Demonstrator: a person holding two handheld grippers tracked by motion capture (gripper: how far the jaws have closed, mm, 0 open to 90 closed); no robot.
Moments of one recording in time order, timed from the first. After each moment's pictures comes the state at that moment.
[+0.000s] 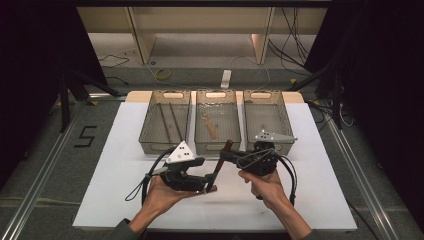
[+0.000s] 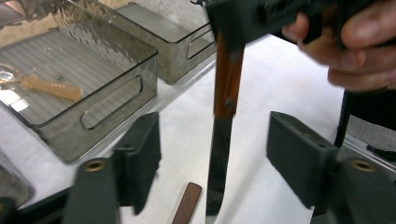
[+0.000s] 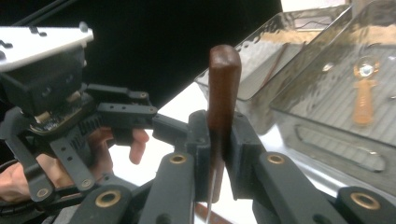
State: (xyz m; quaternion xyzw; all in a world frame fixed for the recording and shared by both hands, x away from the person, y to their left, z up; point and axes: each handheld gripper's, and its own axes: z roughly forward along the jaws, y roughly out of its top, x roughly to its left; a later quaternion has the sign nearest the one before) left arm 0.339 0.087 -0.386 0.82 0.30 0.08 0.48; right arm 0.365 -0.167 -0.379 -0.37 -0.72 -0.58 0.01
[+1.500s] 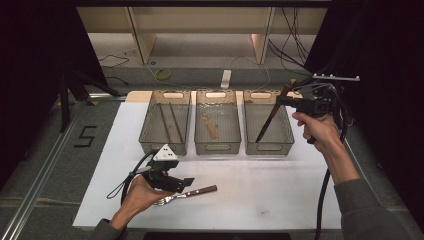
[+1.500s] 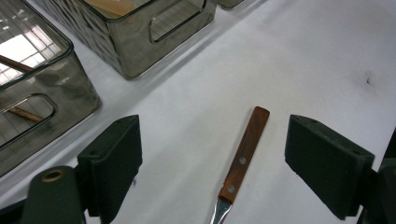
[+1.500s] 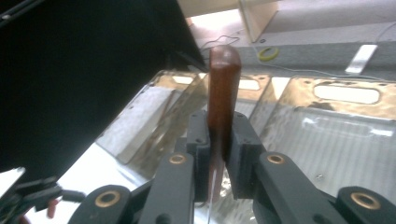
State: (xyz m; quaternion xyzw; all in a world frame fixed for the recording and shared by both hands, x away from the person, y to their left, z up) left arm 0.354 0.135 -0.418 0.85 0.35 0.09 0.39; right arm 0.468 -0.291 -0.291 -0.49 -0.69 -0.53 -0.07
